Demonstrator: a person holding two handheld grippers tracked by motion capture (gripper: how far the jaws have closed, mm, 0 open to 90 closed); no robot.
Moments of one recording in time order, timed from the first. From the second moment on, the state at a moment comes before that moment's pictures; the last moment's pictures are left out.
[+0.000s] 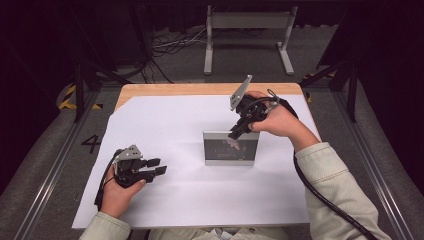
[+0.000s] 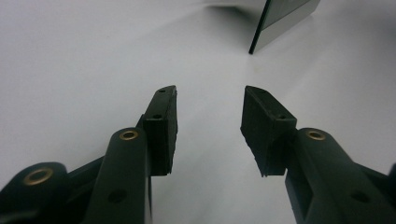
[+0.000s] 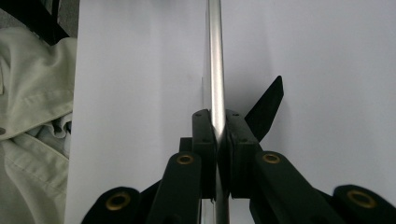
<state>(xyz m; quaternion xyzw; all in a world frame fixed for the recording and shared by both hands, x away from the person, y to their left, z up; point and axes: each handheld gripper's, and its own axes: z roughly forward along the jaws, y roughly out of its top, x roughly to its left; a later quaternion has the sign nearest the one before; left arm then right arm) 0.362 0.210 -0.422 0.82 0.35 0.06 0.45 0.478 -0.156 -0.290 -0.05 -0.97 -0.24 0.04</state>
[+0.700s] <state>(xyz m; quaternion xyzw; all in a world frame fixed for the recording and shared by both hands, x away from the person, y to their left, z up) 0.365 0.205 -0.423 0.82 0.34 0.06 0.45 0.481 -0.165 -0.292 -0.07 -0.96 -0.27 -0.01</state>
